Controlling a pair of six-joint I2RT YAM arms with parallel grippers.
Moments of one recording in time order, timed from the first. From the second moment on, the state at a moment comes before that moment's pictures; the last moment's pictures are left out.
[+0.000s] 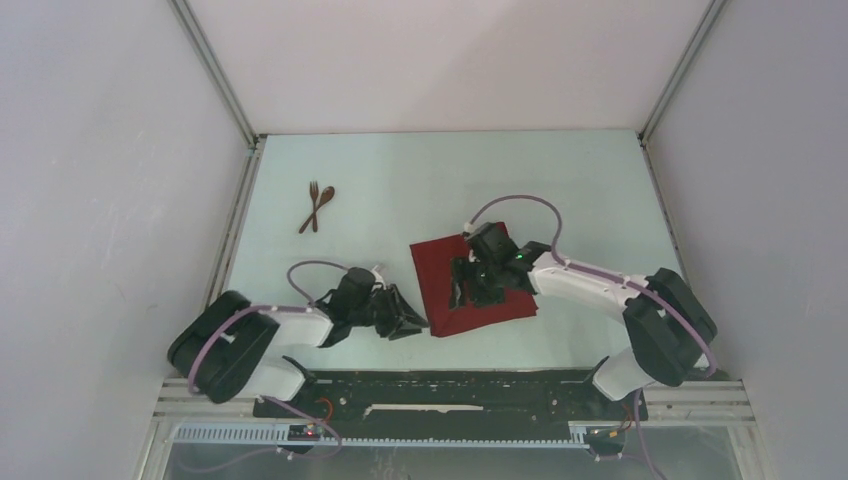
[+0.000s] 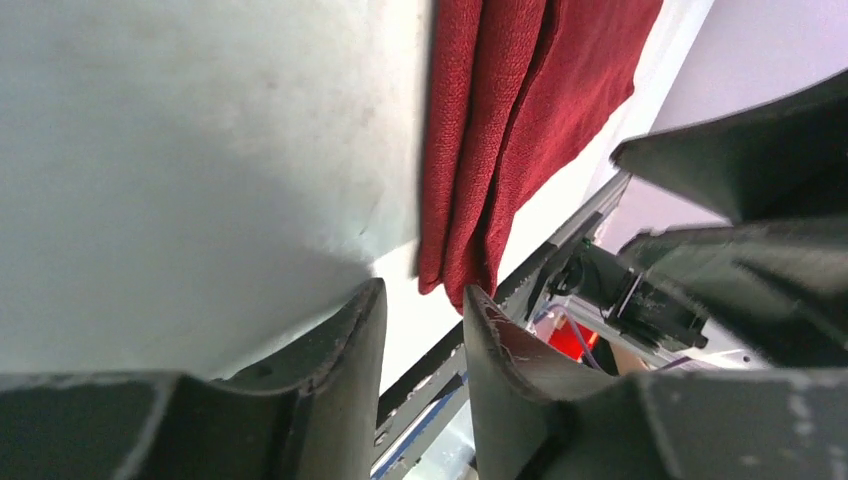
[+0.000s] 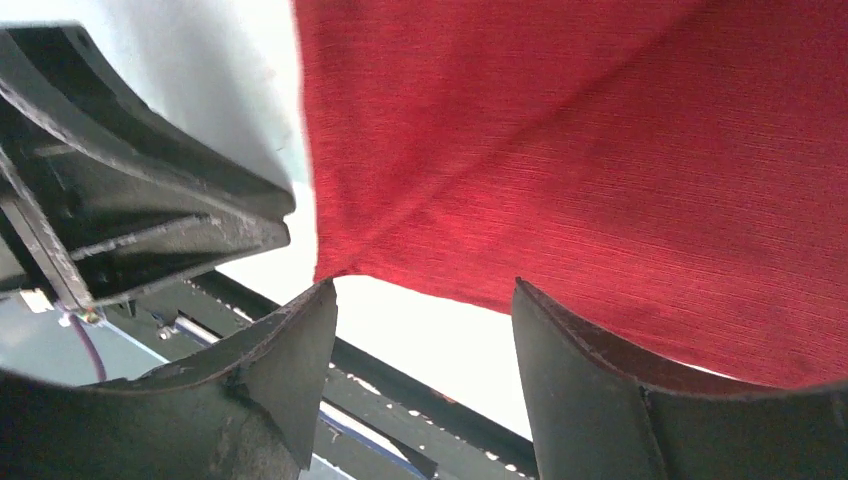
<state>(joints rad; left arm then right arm) -0.62 1.42 0.27 0.40 0.48 -1.17 0.73 1.49 0.89 -0.43 -0.21 0.63</state>
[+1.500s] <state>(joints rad) -0.36 0.56 0.46 -0.67 -0.16 -0.83 1.12 2.18 1.69 -1.10 0.21 0.75</state>
